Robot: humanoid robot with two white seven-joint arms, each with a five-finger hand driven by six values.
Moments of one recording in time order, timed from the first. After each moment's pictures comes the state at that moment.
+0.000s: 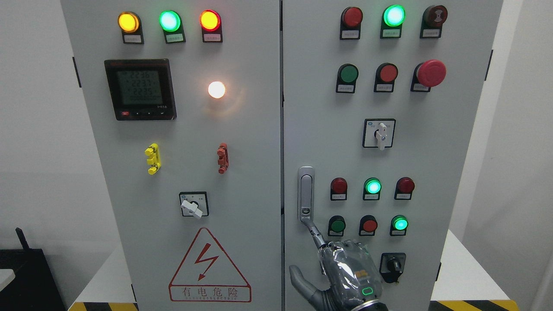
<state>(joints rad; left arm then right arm) -0.04 -0.05 0.00 0.05 0.11 -0.05 -0.06 -0.30 0.14 0.17 -1.79 1.35 -0.12 0.10</state>
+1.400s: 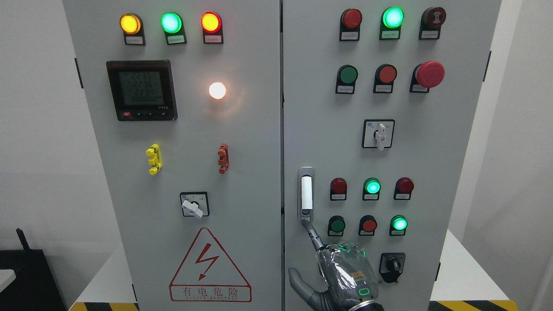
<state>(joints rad) -0.04 -0.05 0.00 0.05 0.11 -0.05 -0.06 -0.30 0.14 0.17 -1.77 1.35 -0.09 0.13</state>
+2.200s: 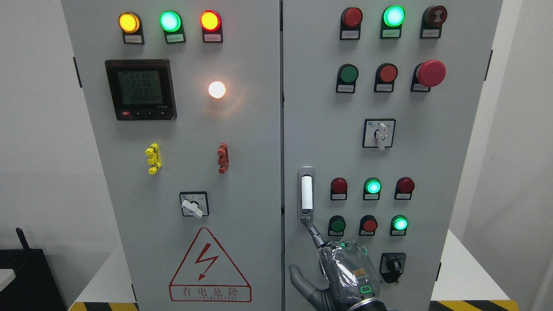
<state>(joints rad) -0.04 -0.05 0.00 0.05 0.11 -0.05 -0.06 -0.30 0.14 0.17 -1.80 1.34 -0.09 0.13</state>
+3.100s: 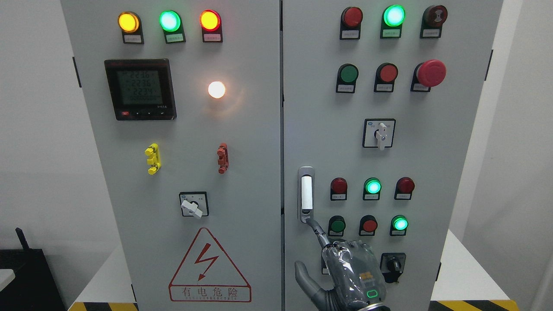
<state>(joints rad) -0.04 -0.05 0.00 0.05 0.11 -0.05 -0.06 -0.27 0.14 0.17 -1.84 1.31 -0.08 0.08</state>
